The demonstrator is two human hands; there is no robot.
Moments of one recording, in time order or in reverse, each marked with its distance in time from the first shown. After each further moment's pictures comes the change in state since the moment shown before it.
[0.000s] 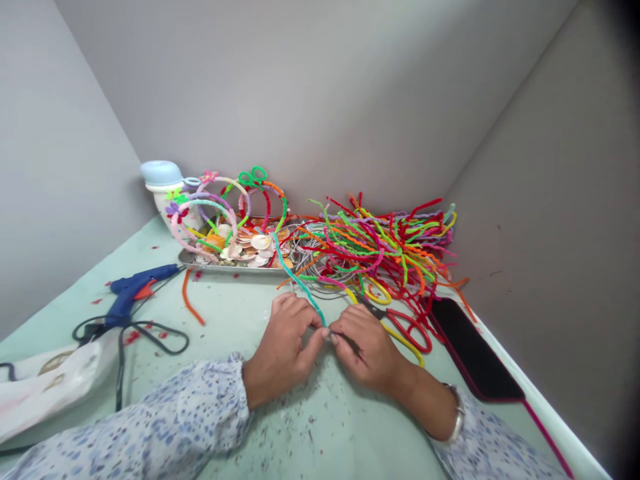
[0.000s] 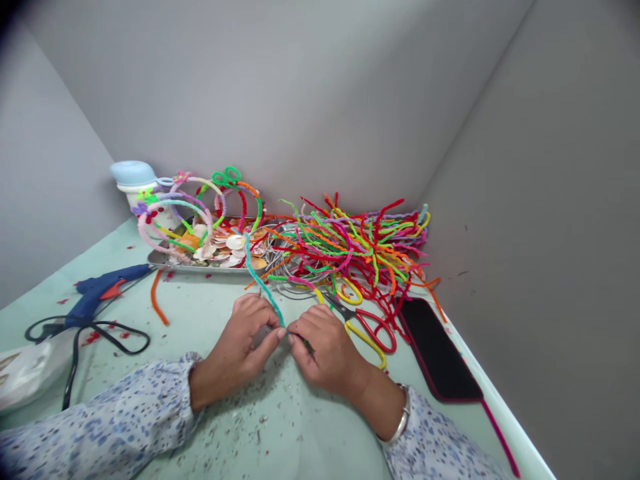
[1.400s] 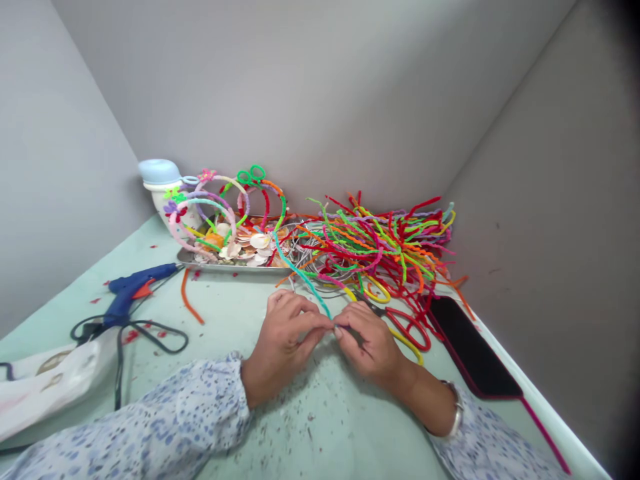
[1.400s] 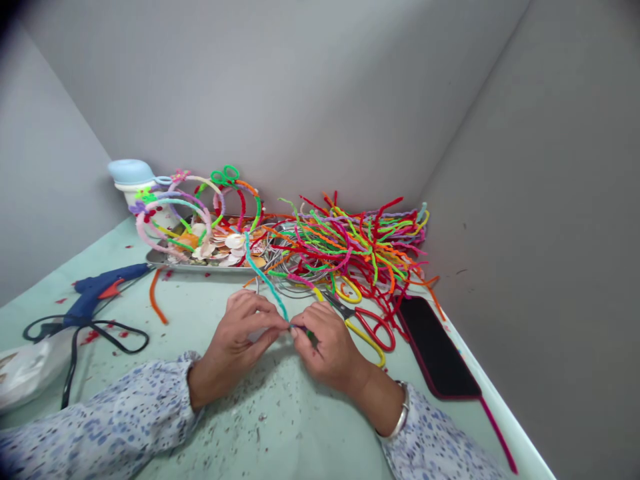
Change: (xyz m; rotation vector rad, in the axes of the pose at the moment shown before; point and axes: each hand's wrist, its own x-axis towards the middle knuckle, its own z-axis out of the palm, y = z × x) left_hand 0.003 -0.001 0.000 0.003 0.180 0.140; right_hand 0.002 -0.002 -0.003 0.093 0.083 0.073
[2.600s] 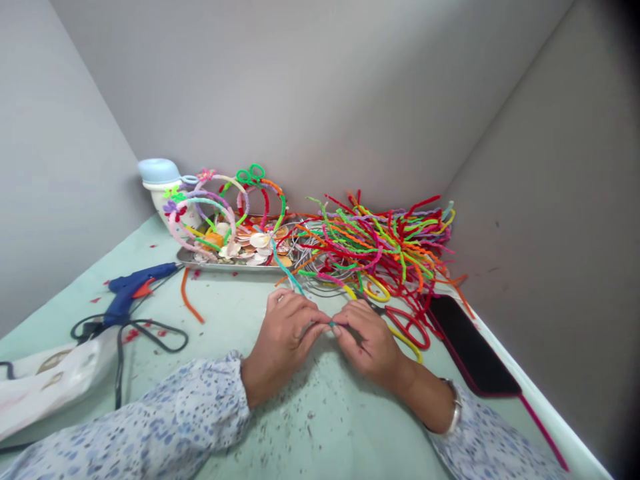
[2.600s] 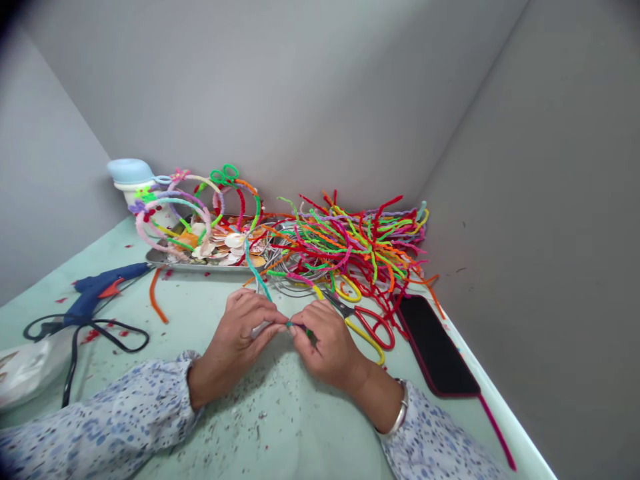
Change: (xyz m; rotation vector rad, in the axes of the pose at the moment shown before) left_hand 0.000 -0.001 -0.001 0.060 -0.066 -0.023; right_hand 0.000 0.001 0.000 -0.027 0.009 -0.002
